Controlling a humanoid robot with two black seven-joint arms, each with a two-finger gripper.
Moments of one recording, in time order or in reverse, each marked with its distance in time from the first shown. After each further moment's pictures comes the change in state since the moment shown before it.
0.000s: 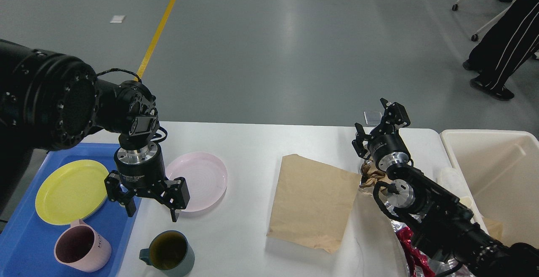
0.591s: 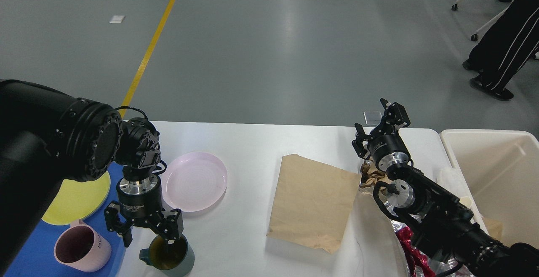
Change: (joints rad) left arm 0.181 -0.029 0.040 0.100 -0.007 0.000 0.000; right arm 0.000 0.000 0.000 0.000 0.000 0.000 -0.001
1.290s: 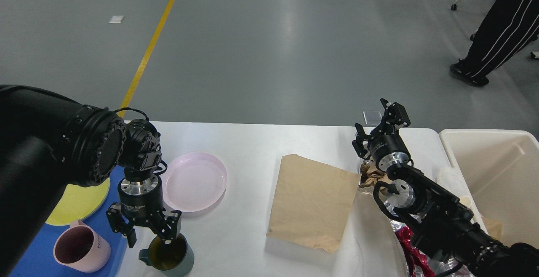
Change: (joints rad) left arm 0.030 -0.008 0.020 0.039 -0.014 0.000 -0.001; right arm 0.000 0.000 0.000 -0.001 0.000 0.000 0.000
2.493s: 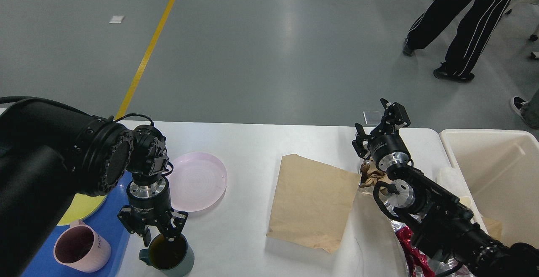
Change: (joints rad) left arm 0.051 -0.025 0.000 0.054 -0.109 0.053 0.098; right arm 0.000 0.000 0.000 0.000 0.000 0.000 0.000
